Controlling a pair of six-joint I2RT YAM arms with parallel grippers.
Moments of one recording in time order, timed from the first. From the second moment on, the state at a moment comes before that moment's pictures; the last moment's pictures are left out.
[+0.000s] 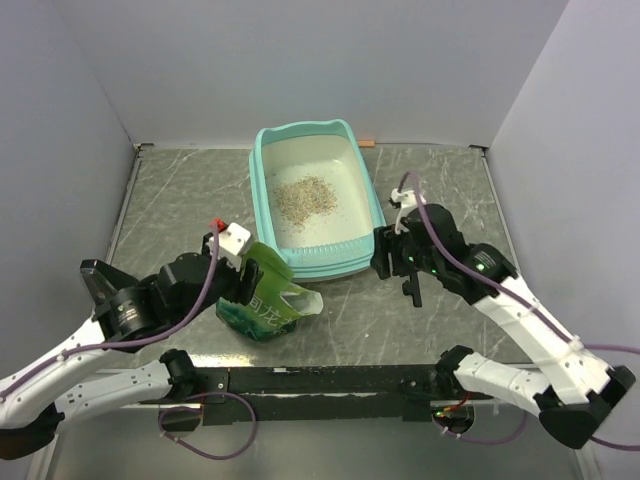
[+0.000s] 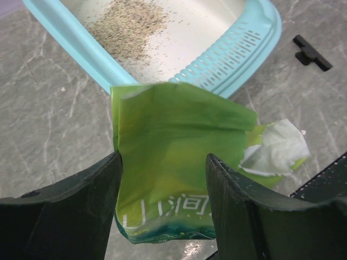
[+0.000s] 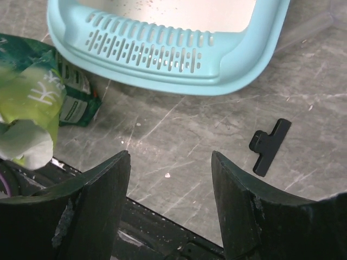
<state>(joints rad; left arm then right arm) -1.01 0.68 0.94 -0.67 -0.38 -0.16 0.65 0.97 1.12 -0.87 0.07 0.28</state>
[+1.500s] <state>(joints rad) -1.00 0.70 1.06 -0.70 -0.34 -0.10 0.71 1.82 1.34 -0.64 0.09 0.46</state>
